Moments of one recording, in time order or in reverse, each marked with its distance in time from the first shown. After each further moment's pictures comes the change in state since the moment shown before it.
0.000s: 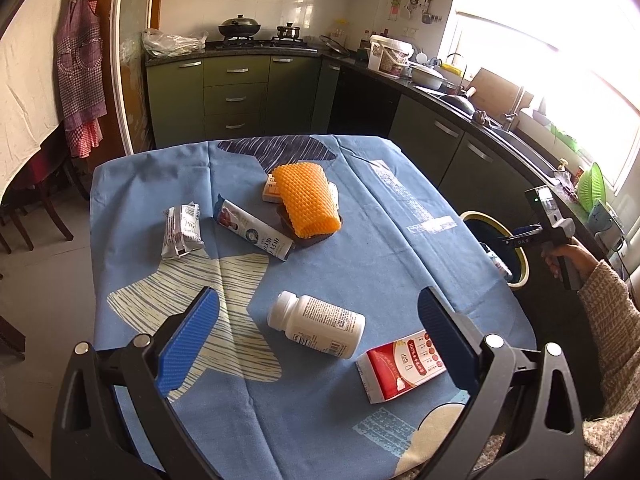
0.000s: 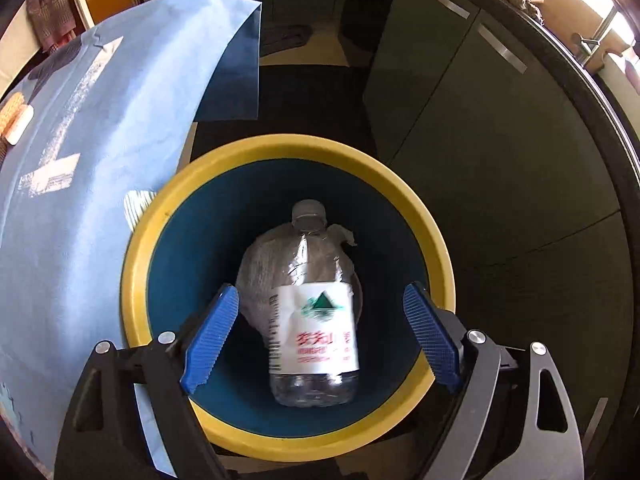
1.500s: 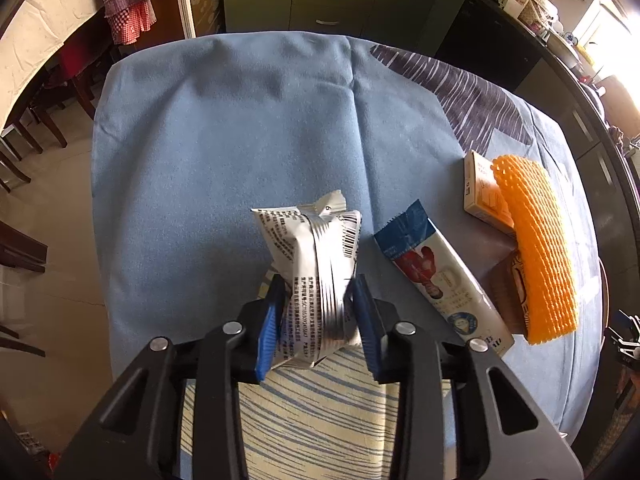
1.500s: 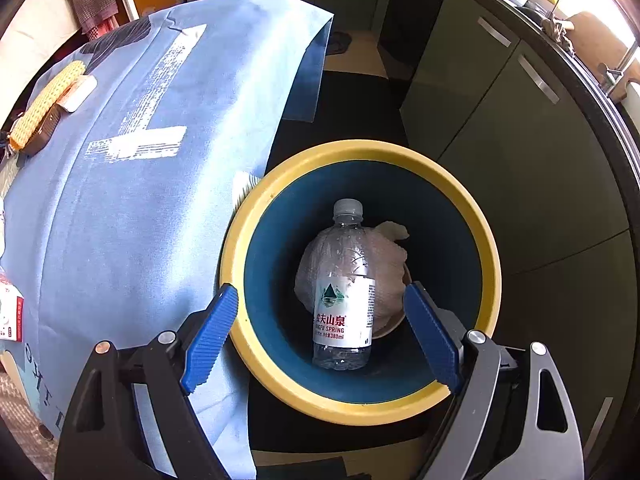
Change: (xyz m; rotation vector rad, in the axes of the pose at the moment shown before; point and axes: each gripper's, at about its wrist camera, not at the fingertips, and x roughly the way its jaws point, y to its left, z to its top) left arm 0.185 0.160 0.068 -0.250 0.384 0.187; right arm -0.031 0.058 -0.016 -0.100 -0.004 0.092
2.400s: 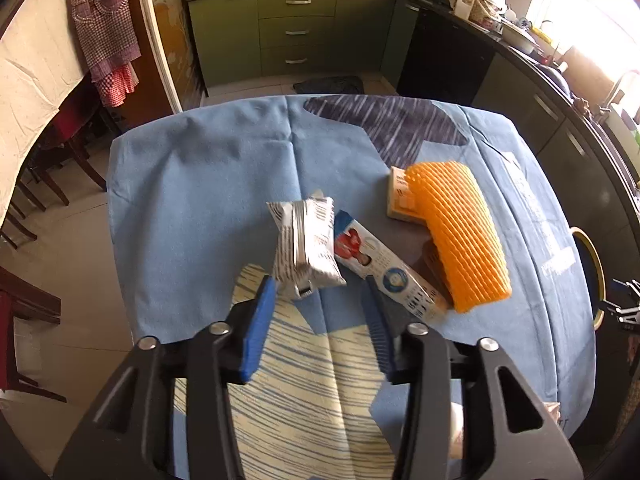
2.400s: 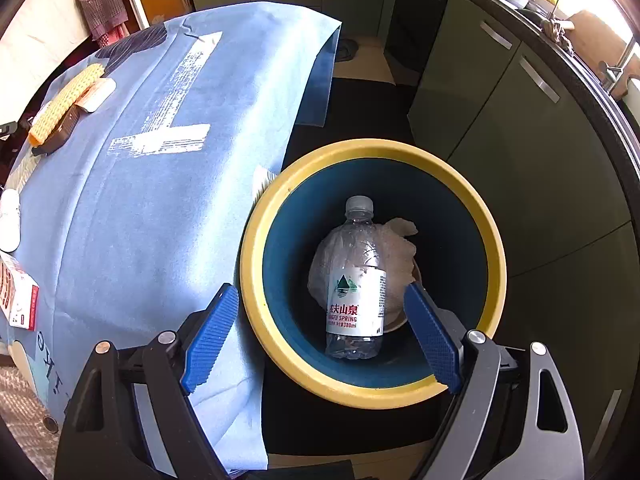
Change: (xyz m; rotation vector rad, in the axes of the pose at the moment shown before) left arm -0.061 -0.042 -0.013 0.130 -0.137 0.018; right arm -0.013 0.001 -0.013 0.002 -0.022 0.036
